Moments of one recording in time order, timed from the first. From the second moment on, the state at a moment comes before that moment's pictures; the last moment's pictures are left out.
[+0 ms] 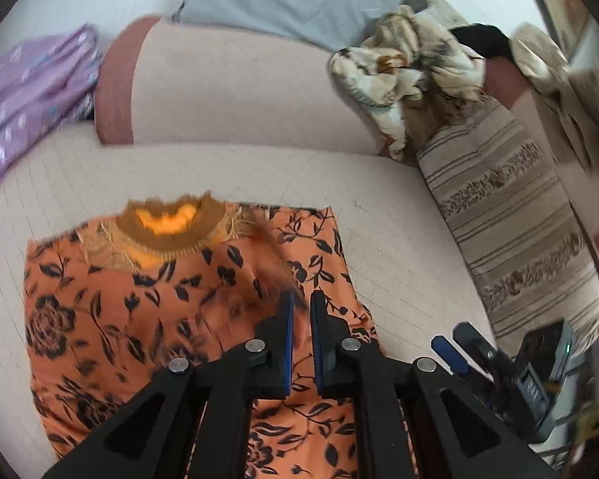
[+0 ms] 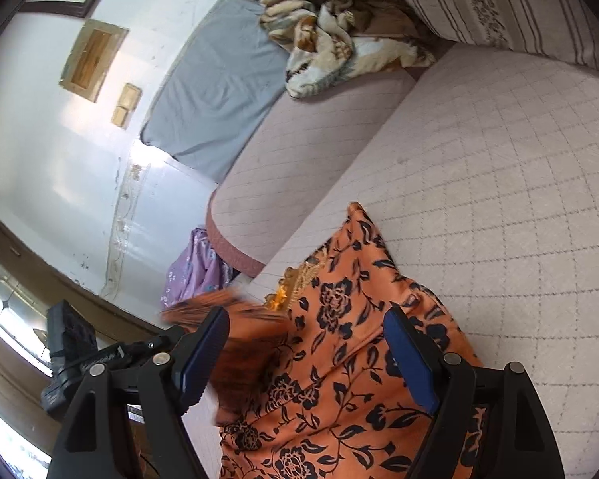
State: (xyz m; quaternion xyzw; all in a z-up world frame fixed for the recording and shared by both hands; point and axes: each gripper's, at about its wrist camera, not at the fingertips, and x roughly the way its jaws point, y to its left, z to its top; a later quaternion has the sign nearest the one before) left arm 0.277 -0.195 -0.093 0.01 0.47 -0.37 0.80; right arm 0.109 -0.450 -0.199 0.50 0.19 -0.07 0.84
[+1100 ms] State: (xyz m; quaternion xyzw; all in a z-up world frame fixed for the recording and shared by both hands) left arm 0.345 0.020 -0.228 -0.03 0.46 -0.08 0.88; right arm 0.260 -0.409 -0.224 0.26 0.35 -0.09 0.90
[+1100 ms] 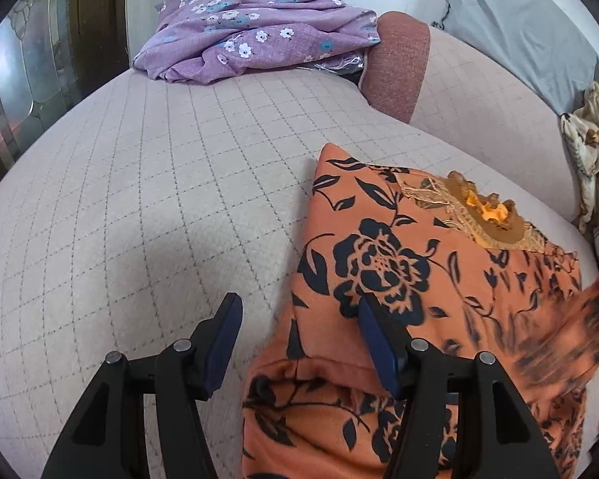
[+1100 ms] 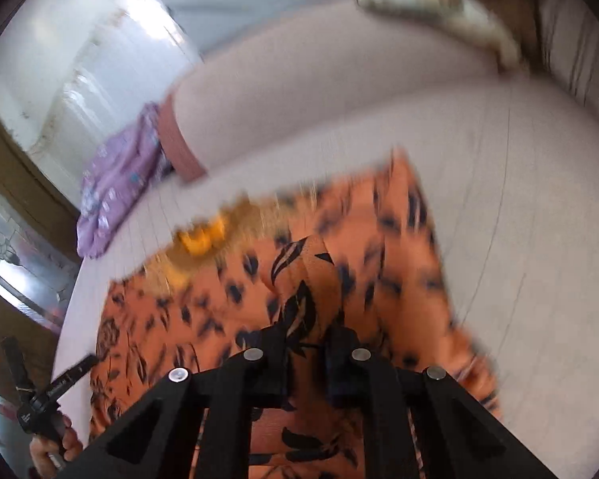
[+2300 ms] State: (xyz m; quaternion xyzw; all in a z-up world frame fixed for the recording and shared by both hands) left arm 0.227 -0.022 -0.135 0.06 0.32 -0.14 0.93; right arm 0.030 -0.429 -0.108 0.35 0.24 -0.12 0.90
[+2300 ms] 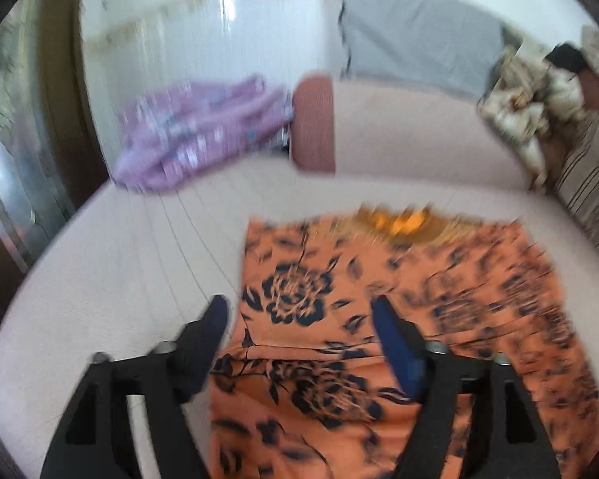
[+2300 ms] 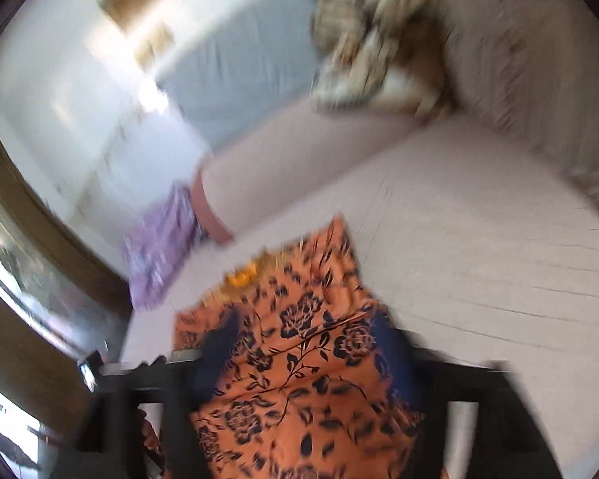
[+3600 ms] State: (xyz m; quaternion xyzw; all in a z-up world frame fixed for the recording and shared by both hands) left arm 0.012 0.057 -0.011 0.11 0.22 -0.13 0.96; right arm -0.105 -0.246 -0.042 0.20 0.14 -0.07 0.97
